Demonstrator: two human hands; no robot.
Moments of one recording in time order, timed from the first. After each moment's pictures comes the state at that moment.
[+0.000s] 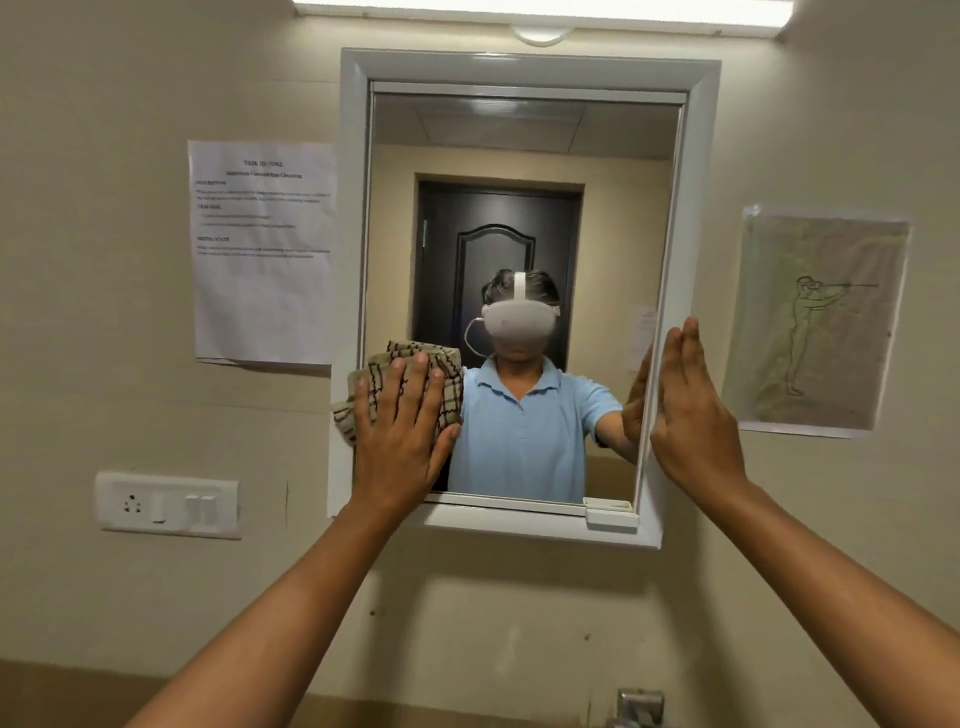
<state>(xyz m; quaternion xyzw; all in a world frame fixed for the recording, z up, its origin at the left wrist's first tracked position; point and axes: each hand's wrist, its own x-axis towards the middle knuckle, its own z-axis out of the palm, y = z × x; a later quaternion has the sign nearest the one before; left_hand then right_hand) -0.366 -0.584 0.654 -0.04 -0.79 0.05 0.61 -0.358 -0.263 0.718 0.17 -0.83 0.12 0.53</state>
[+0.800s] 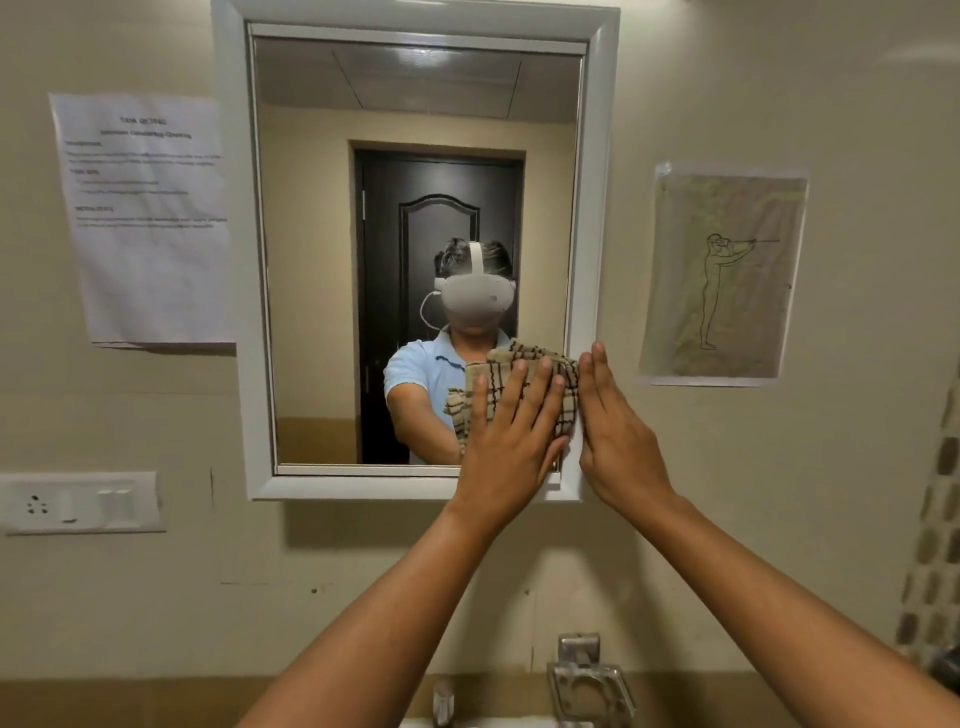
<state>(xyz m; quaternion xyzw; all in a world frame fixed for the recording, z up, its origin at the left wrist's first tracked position) -0.365 -0.392 0.635 -0.17 -0.80 0.07 0.57 -0.344 -0.236 0.660 0.22 -0.85 0.14 0.46</state>
